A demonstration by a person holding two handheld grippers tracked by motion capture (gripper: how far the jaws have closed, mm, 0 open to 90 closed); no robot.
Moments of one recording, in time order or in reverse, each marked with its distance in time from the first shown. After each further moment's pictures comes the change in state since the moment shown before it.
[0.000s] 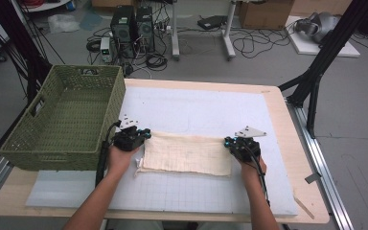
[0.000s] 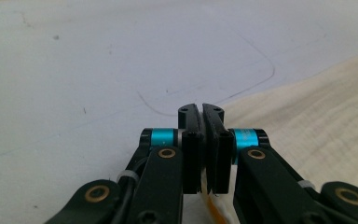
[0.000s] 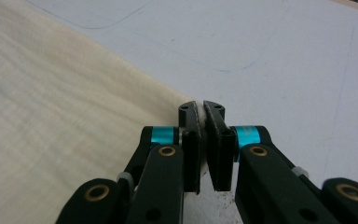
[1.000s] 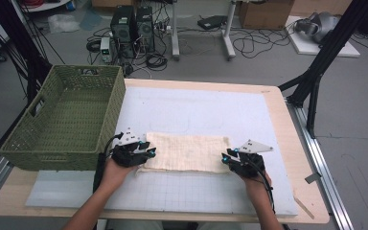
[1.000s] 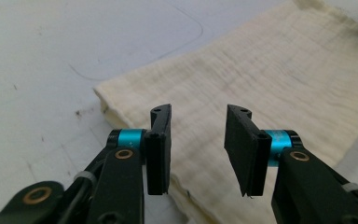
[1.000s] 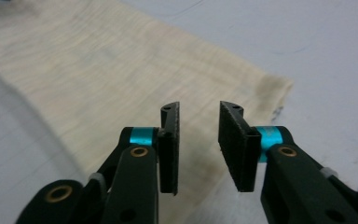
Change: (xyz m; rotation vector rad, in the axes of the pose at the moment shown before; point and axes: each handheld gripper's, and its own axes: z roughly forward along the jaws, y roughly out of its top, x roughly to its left) left arm -0.027 -0.021 -0.033 0.035 -0.150 0.125; right arm 0.024 -0.024 -0.038 -0.024 0.144 -0.037
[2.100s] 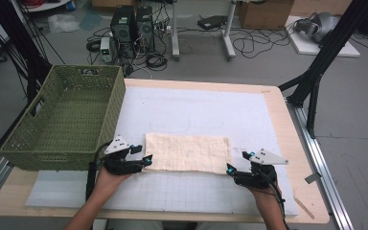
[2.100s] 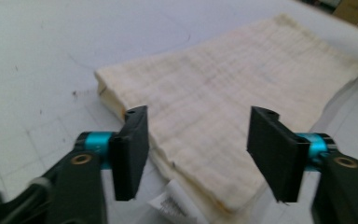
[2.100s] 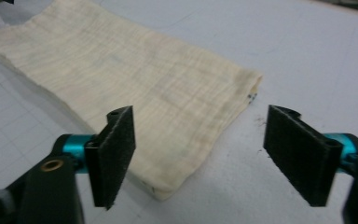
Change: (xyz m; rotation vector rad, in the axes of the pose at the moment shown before) left arm -0.002 -0.015 -0.026 -0.127 -0.041 -0.060; right arm 0.008 -0.011 -0.041 -0.077 -0.070 0.041
